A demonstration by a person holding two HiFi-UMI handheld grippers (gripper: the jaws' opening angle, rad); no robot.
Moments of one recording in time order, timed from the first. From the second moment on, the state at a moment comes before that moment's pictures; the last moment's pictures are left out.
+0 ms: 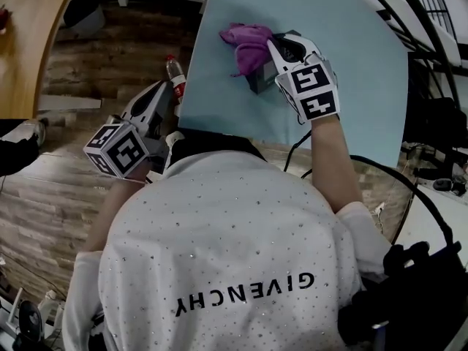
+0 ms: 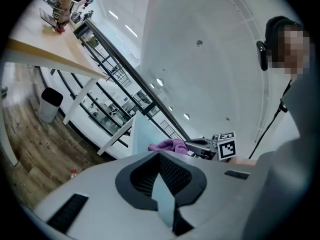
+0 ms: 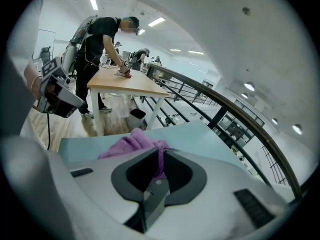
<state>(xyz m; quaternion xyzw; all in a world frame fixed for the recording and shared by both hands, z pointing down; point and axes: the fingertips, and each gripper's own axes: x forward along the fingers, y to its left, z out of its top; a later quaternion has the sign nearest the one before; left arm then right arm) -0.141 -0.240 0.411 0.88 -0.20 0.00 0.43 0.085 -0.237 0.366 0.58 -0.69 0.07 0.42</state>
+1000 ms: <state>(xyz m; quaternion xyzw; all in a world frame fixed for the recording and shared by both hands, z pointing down) -0.124 -0.172 0.399 0.82 -0.38 -0.07 0.43 0.211 -0.234 0.365 0.65 -0.70 0.14 0.27</state>
